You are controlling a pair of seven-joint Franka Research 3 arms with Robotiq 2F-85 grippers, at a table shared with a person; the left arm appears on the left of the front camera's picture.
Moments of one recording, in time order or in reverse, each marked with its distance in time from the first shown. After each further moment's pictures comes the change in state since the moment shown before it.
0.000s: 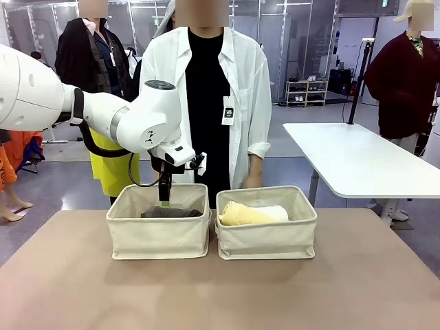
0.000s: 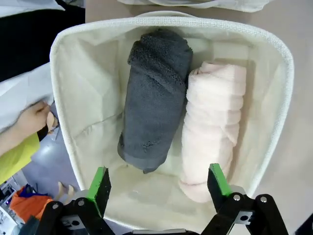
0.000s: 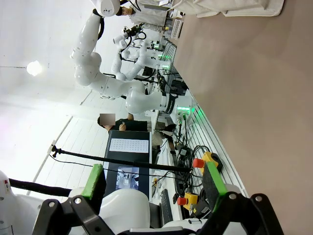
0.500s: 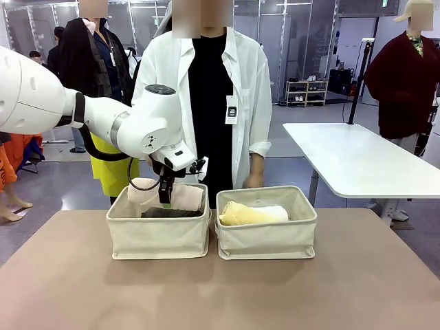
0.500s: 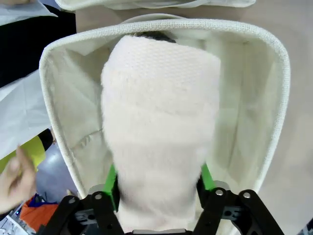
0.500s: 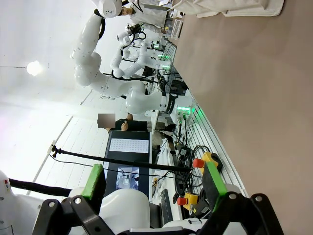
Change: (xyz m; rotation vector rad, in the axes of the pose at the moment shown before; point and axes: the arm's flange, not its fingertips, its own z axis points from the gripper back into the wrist) left arm 0.003 -0.003 -0.008 -0.002 -0.007 -0.081; right arm 0.000 0.000 0.000 0.000 0.000 0.000
